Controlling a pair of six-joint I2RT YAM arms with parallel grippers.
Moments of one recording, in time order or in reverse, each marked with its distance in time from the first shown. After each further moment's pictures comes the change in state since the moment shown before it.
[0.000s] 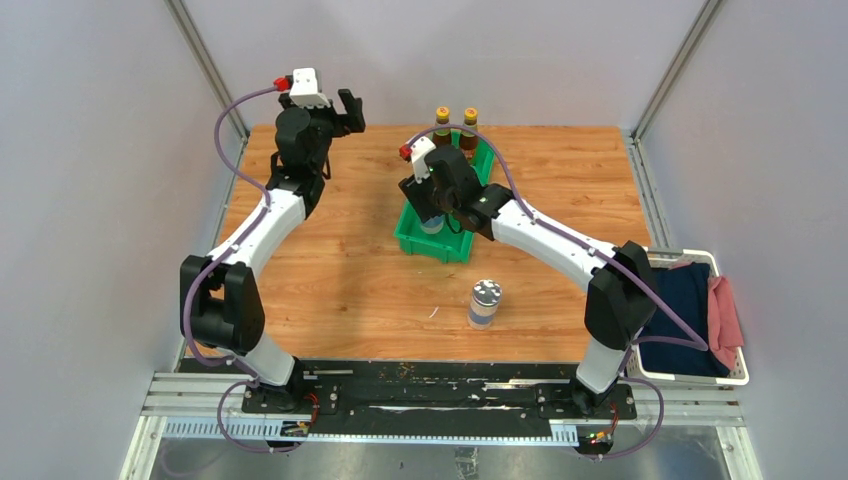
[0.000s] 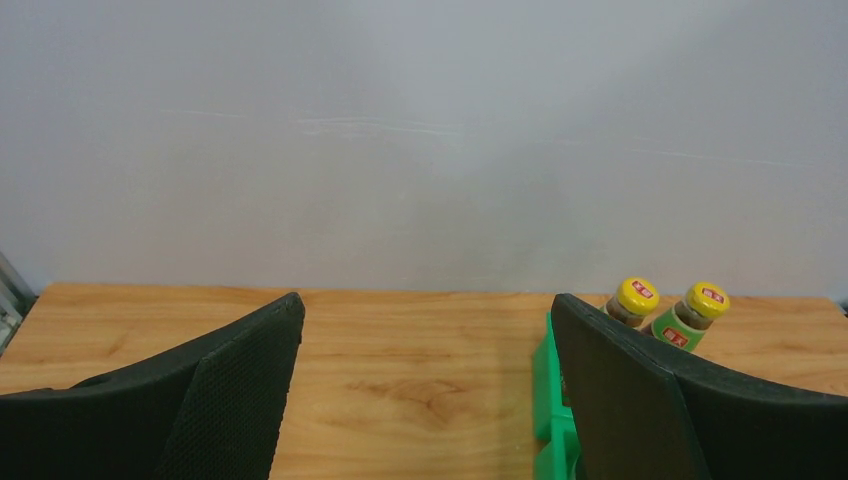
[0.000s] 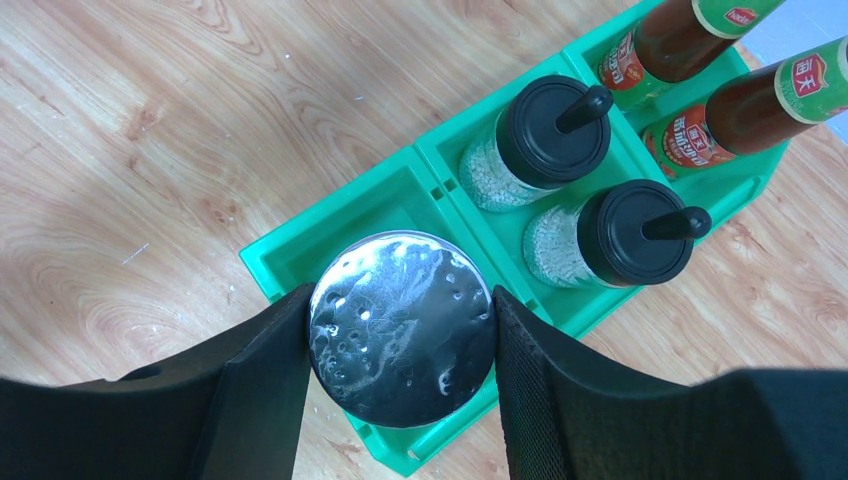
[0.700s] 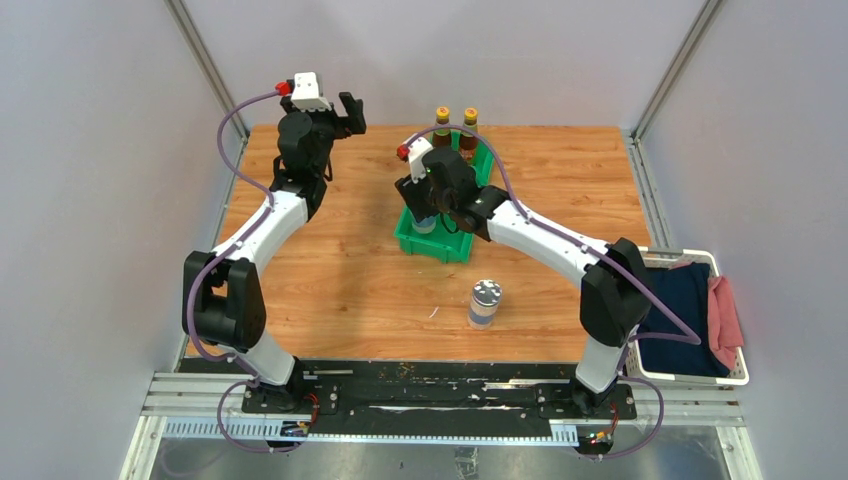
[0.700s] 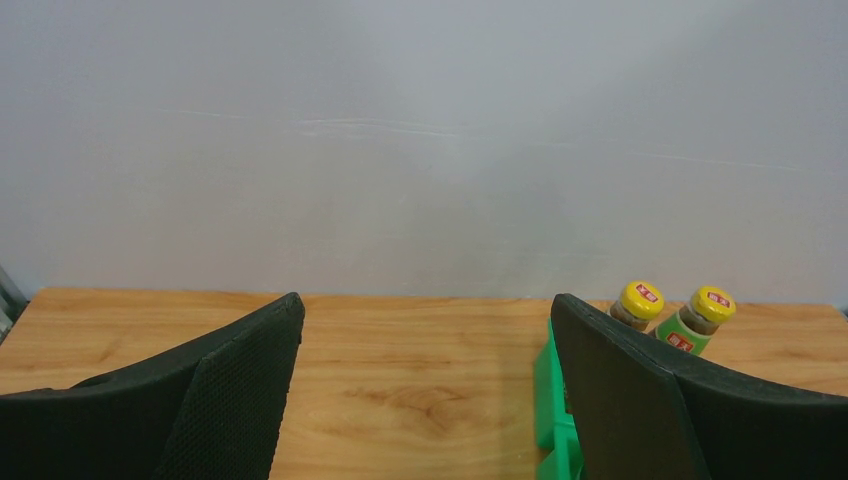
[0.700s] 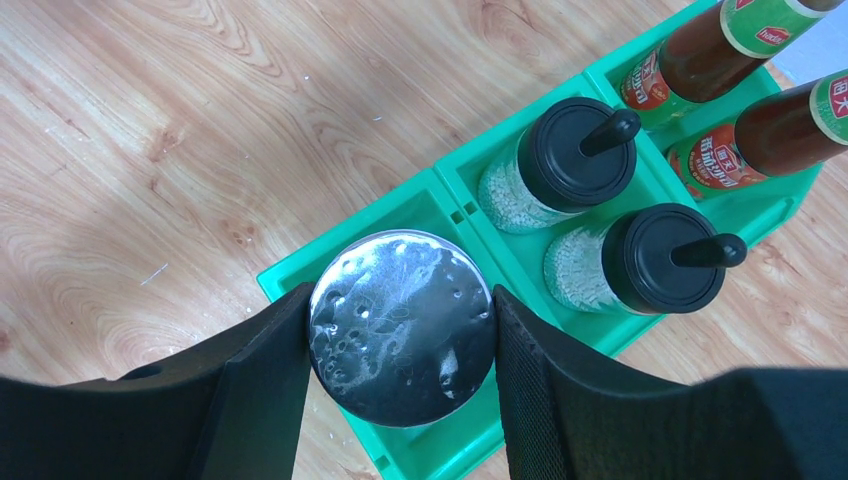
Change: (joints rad) left arm 0.000 0.018 -0.036 0.089 -0.003 -0.002; right arm 0.002 0.026 -0.006 0.067 -0.029 0.018
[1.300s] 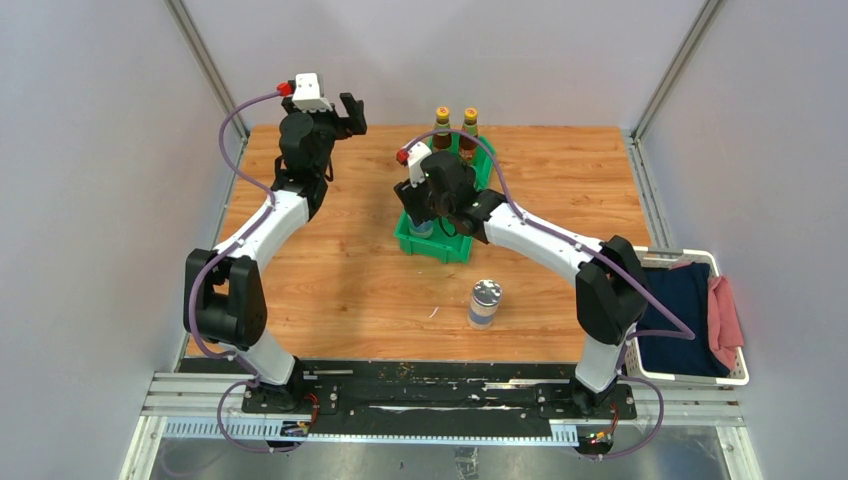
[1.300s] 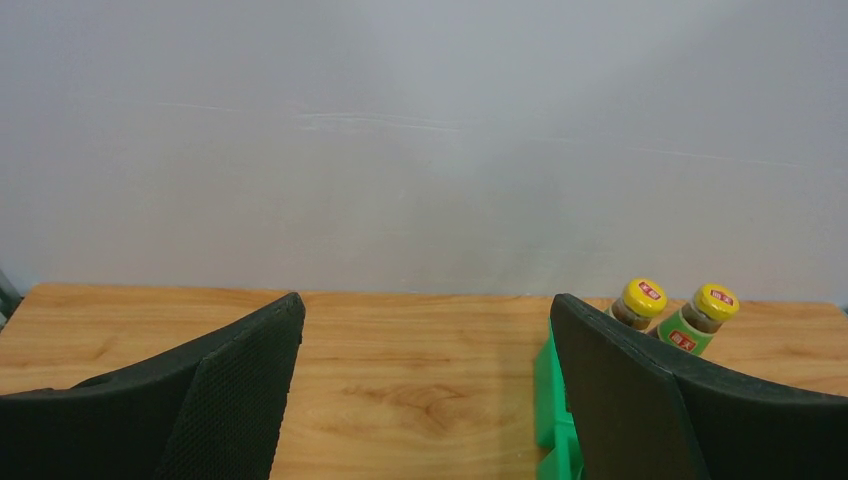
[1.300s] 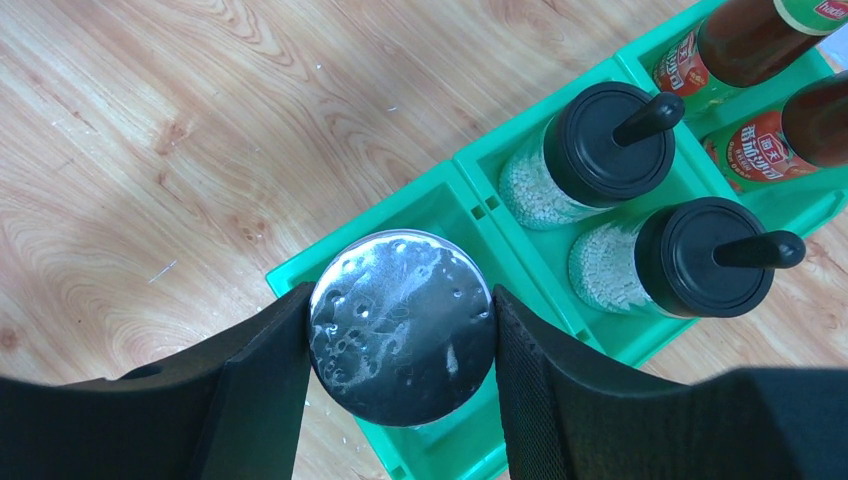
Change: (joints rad) left arm 0.000 0.011 0.000 0.006 0.000 -0.005; right arm 0.000 0.018 -0.030 0.037 -0.021 0.027
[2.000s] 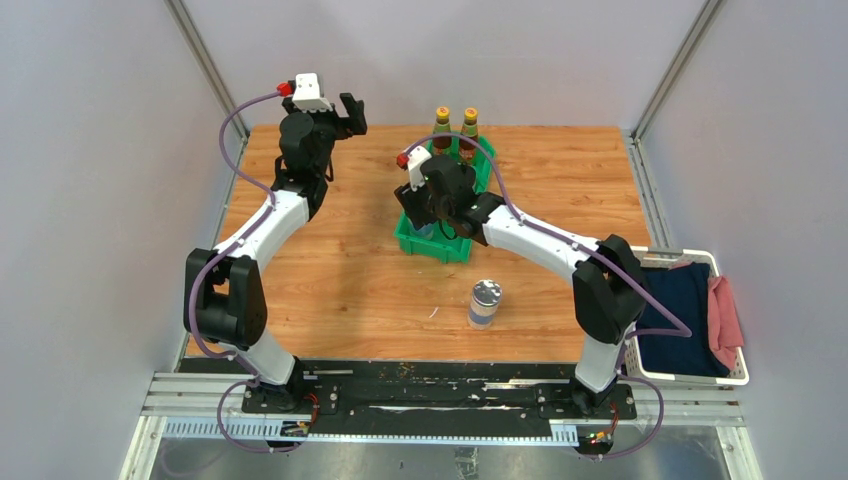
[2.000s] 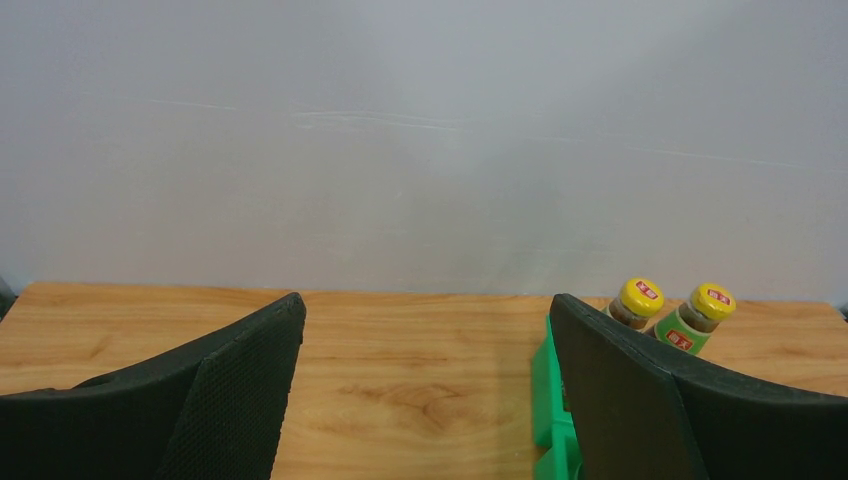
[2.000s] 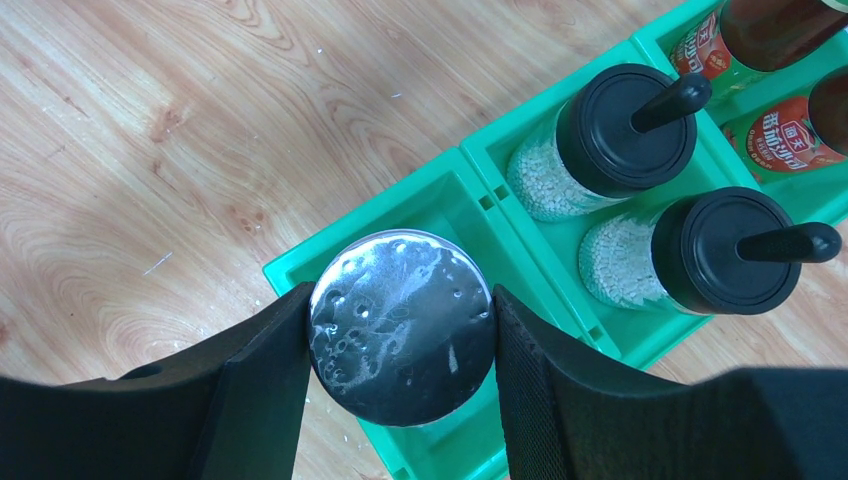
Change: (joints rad) left arm 0.000 0.003 0.000 0.000 0.004 -0.006; right arm 0.000 0.005 -0.027 0.017 -0.005 0.004
